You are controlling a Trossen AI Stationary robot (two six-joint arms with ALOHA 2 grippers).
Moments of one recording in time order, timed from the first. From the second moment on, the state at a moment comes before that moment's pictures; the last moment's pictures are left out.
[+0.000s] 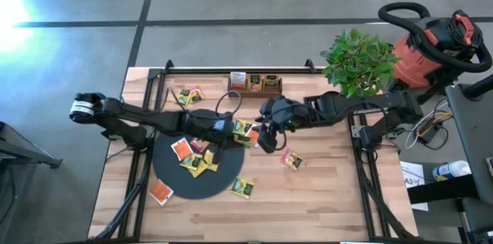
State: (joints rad) left arm -0.04 1.34 0.75 0.25 0.16 -0.10; right arm 0.11 1.57 1.53 -0.66 0.21 0.51
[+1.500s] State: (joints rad) left arm -0.01 1.59 1.00 0.24 0.16 0.07; right arm 0.11 1.64 1.53 -0.86 0.04 0.31
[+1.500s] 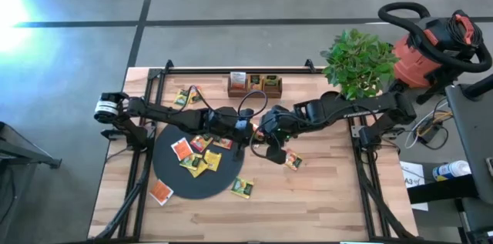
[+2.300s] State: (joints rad) left arm -0.02 1.59 1.00 0.19 0.16 0.04; right arm 0.11 1.66 1.53 -0.87 0.04 0.31
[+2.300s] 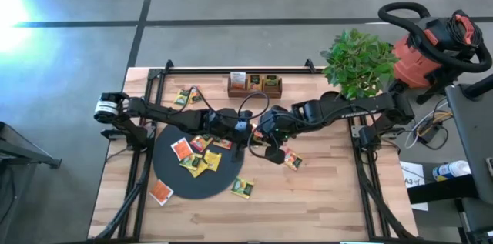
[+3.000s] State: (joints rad) left arm -0.07 1.42 0.96 -0.07 -0.09 -0.36; right arm 0.05 1.66 1.53 -0.99 0.09 0.15
